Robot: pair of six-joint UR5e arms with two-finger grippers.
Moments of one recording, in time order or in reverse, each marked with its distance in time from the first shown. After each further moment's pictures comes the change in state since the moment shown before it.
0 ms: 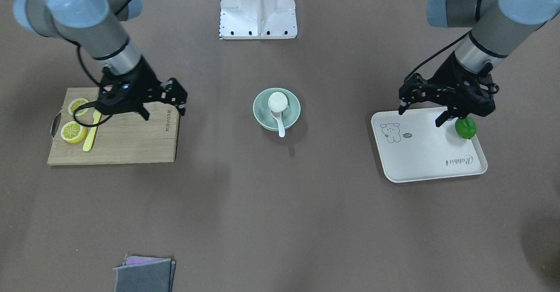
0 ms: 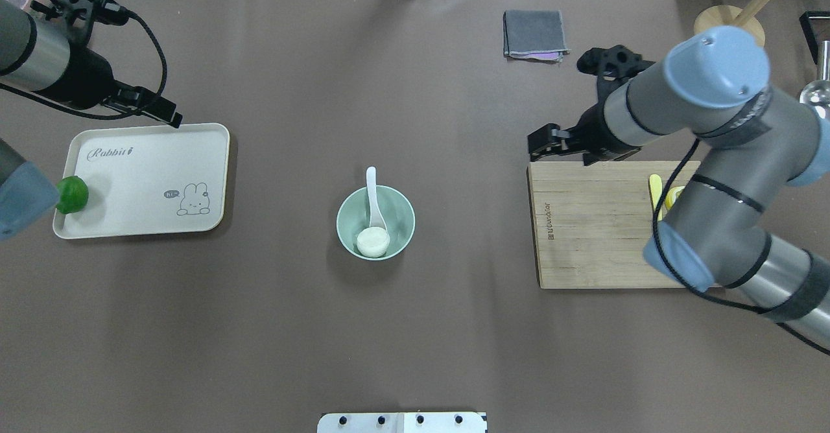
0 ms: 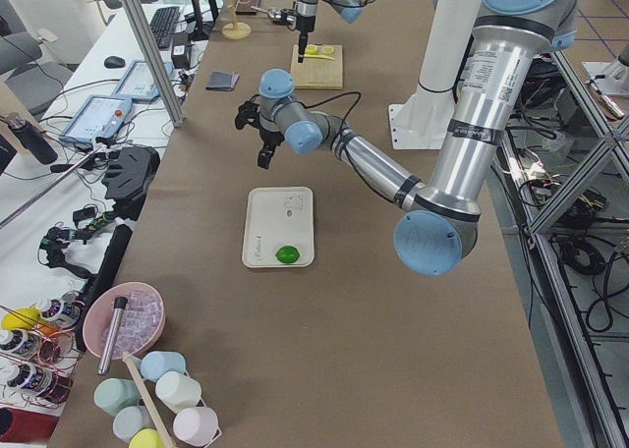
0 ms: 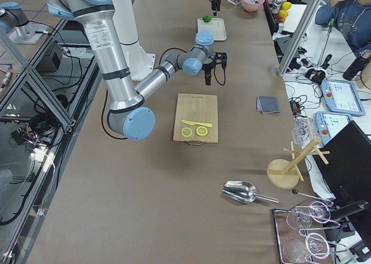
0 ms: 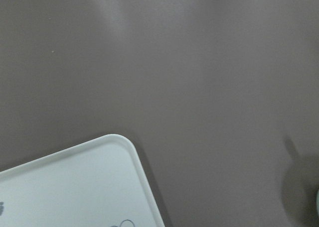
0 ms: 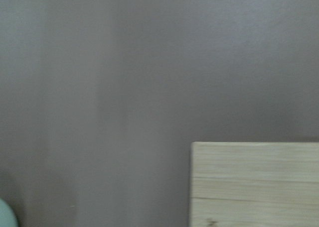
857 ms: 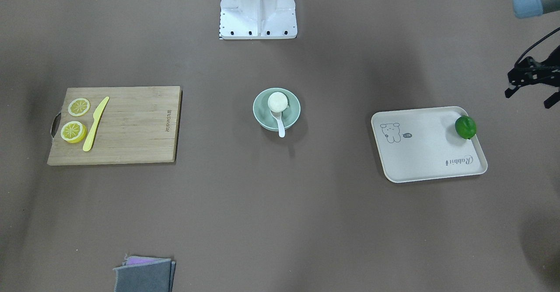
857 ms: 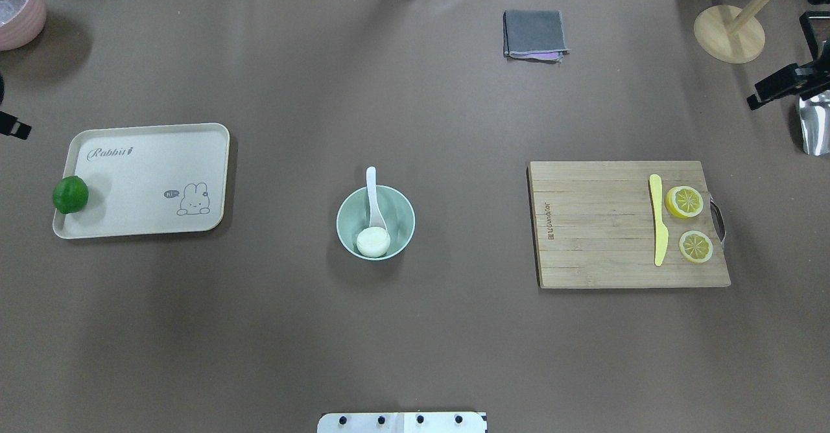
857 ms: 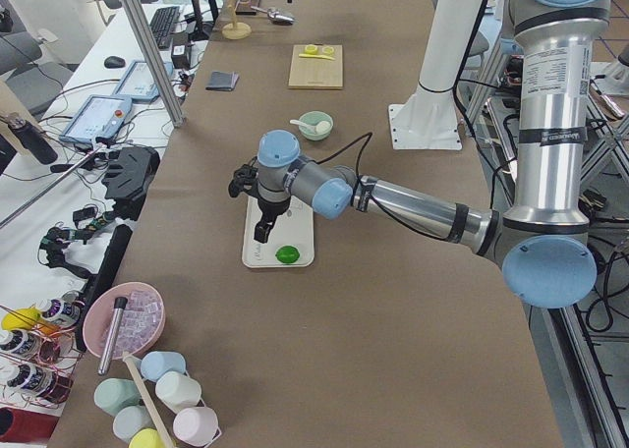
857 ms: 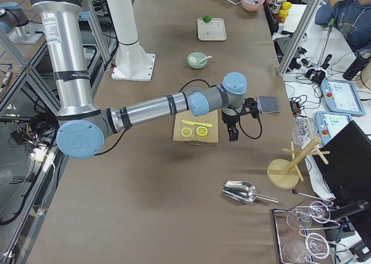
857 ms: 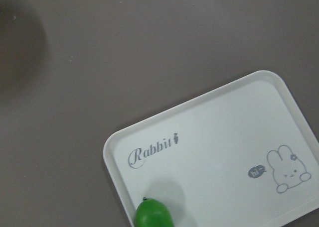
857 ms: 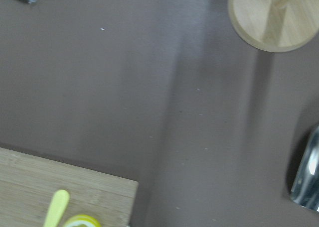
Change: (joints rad) left arm -0.316 0.324 -0.004 0.007 -0.110 0.426; right arm 0.555 -0.156 -0.199 -0.191 0.251 -0.920
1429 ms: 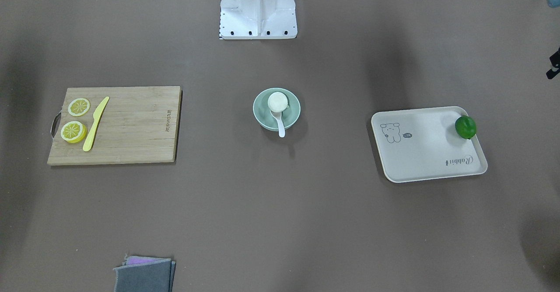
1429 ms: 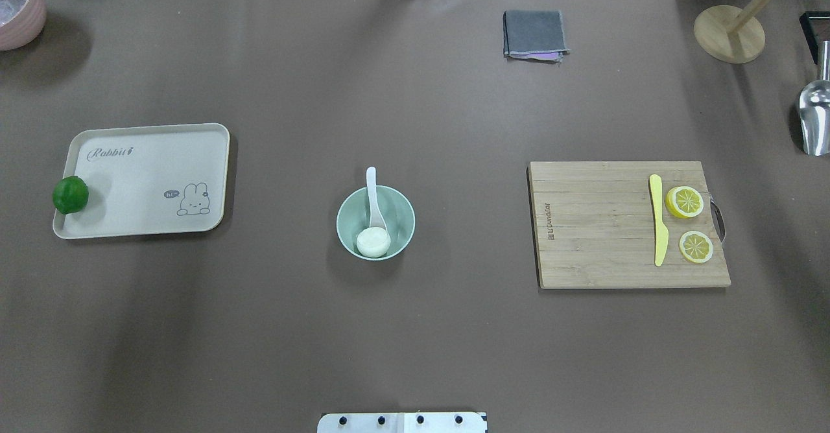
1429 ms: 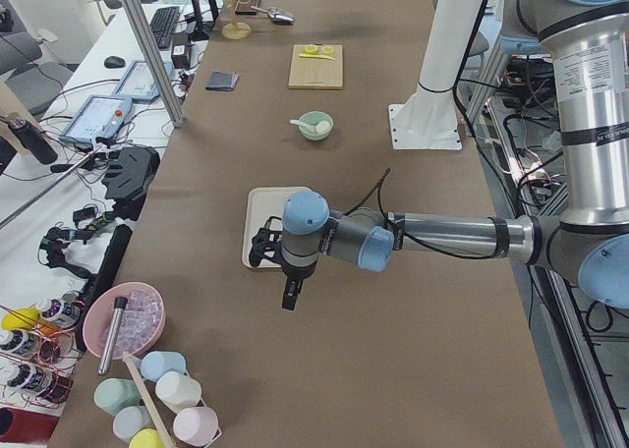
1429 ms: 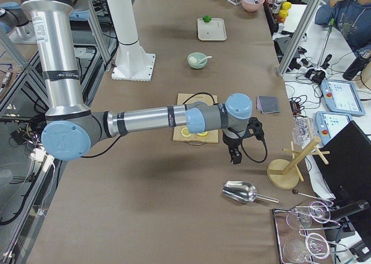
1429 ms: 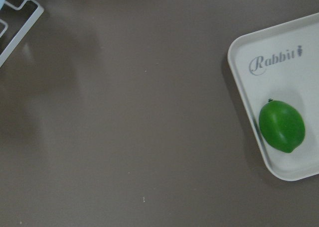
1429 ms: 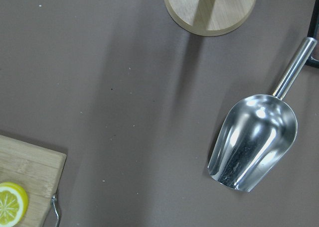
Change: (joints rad) left arm -0.139 0.140 0.080 -0.002 -0.003 0.072; right arm 0.101 -0.020 -0.067 -0.016 0.017 -0.162
